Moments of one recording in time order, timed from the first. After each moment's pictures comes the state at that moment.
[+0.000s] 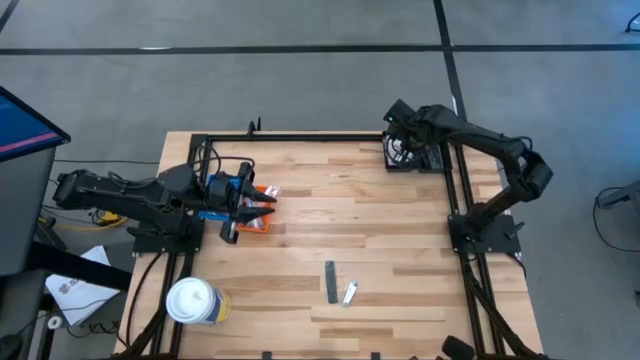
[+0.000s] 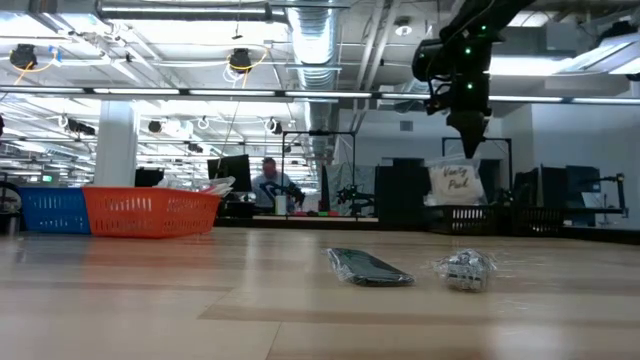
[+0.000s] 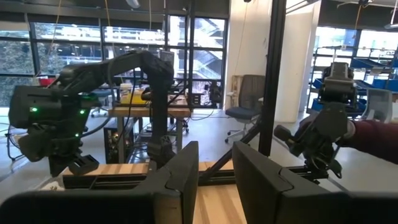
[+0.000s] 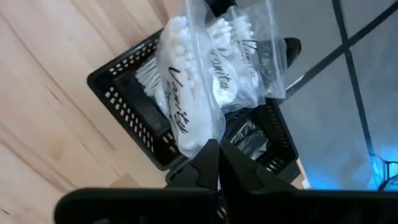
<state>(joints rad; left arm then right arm) -0.10 0.83 0.67 0.32 0.03 -0.03 -0.70 1.53 1.27 -1.08 0.39 -0.22</state>
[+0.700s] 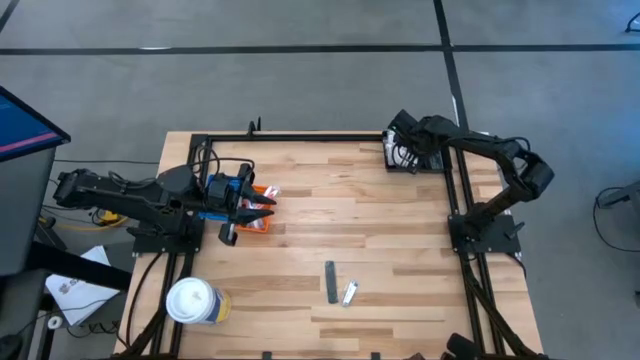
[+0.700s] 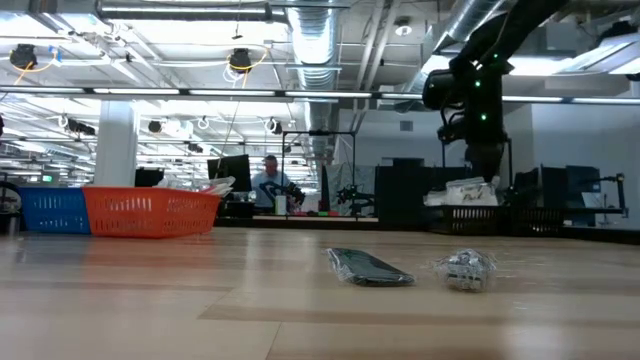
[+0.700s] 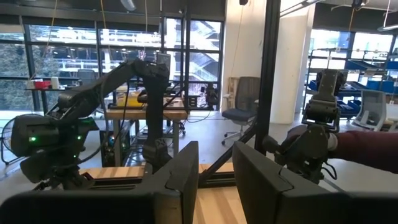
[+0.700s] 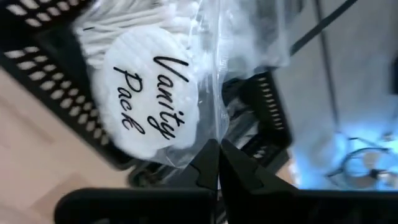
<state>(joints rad) -0.11 0.83 0.67 0.33 0.03 -0.02 -0.75 1.52 1.06 -0.91 0.50 -0.27</state>
